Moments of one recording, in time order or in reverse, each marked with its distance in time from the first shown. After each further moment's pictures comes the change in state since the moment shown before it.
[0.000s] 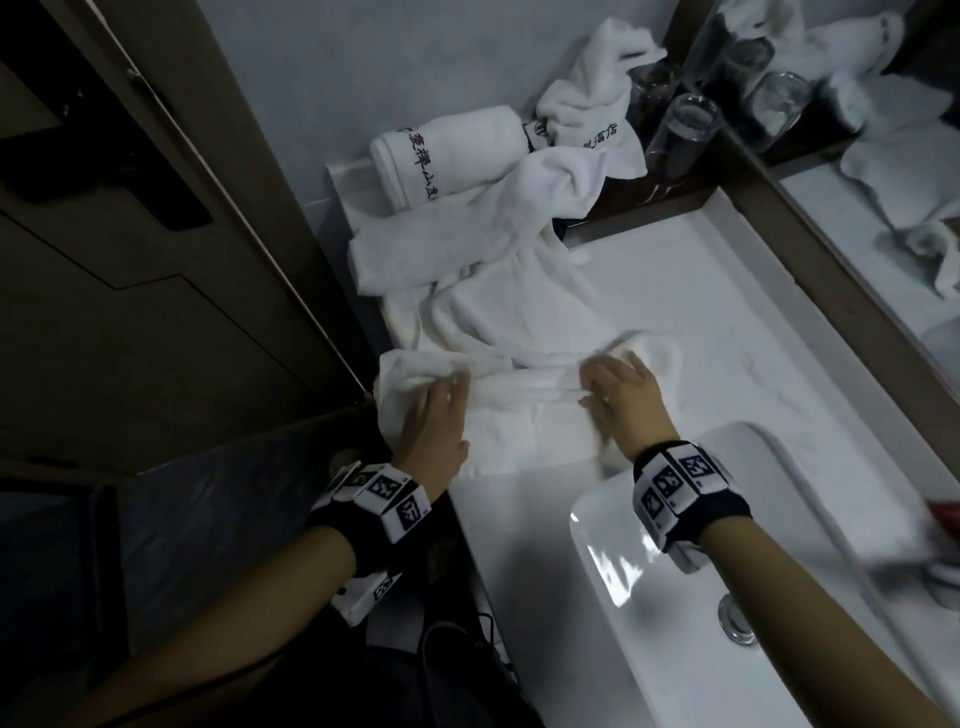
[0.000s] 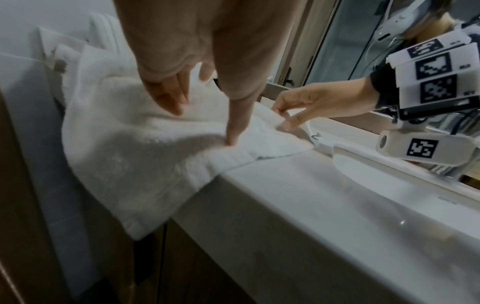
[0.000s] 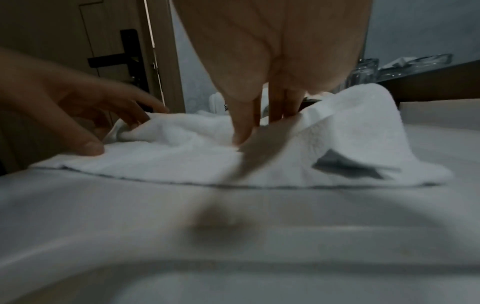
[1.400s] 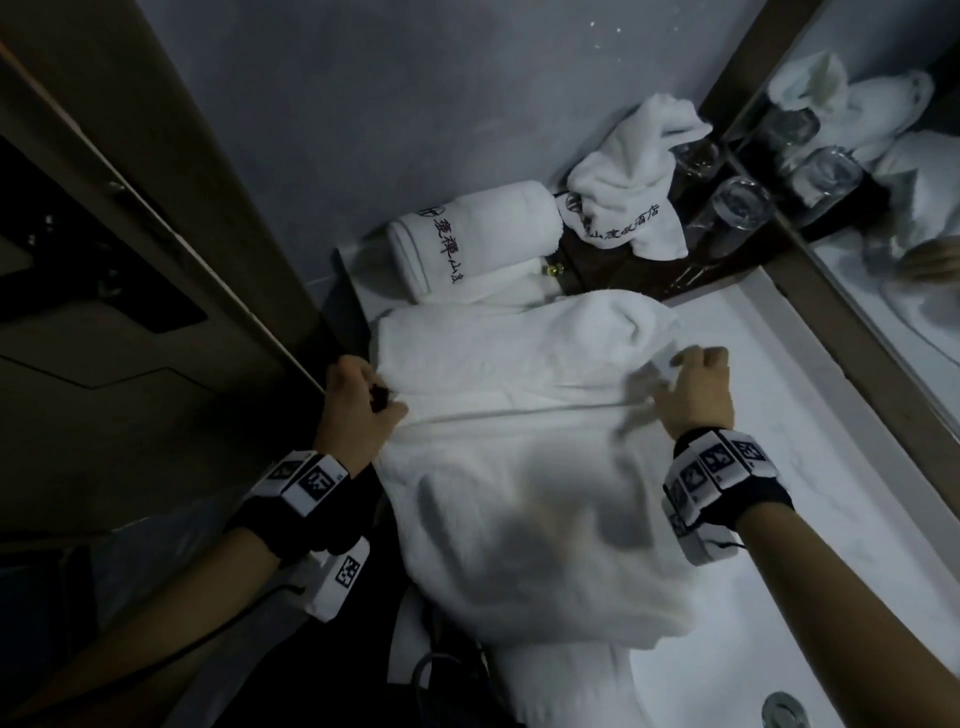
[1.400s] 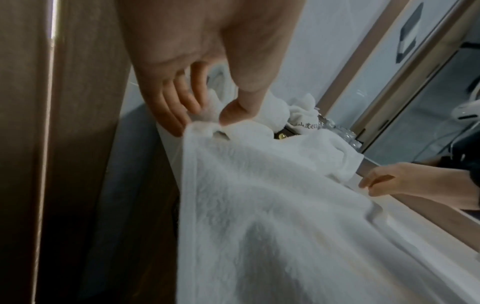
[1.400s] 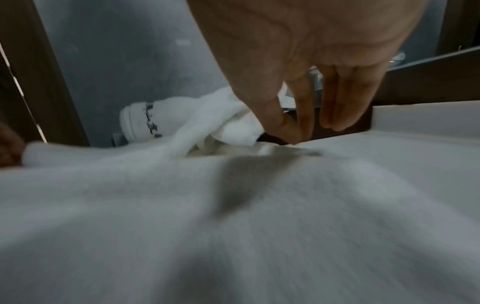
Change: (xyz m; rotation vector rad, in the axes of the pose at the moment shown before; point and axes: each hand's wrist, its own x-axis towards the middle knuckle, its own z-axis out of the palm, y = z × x) left_hand 0.120 -0.110 -0.098 -0.557 0.305 -0.226; right_hand 0.134 0.004 -0.038 -0.002 0.141 0.612
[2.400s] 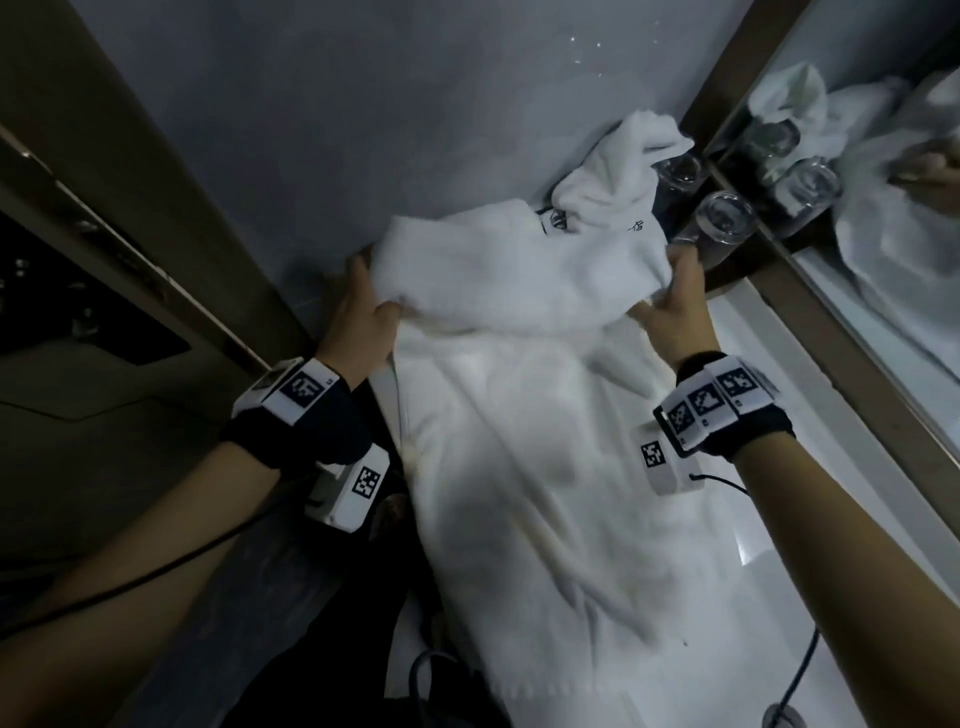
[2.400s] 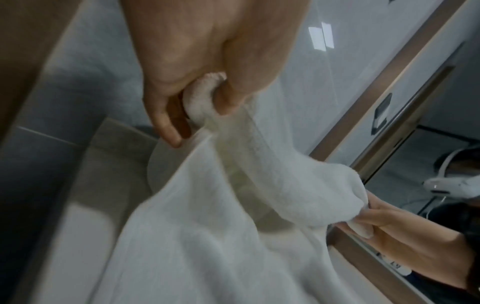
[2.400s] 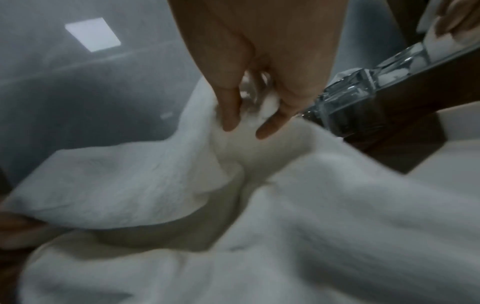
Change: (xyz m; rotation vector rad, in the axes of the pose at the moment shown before) left_hand 0.074 0.079 -0.020 -0.192 -0.008 0.138; right_hand 0.059 -0.055 -0.039 0.685 0.026 -0.307
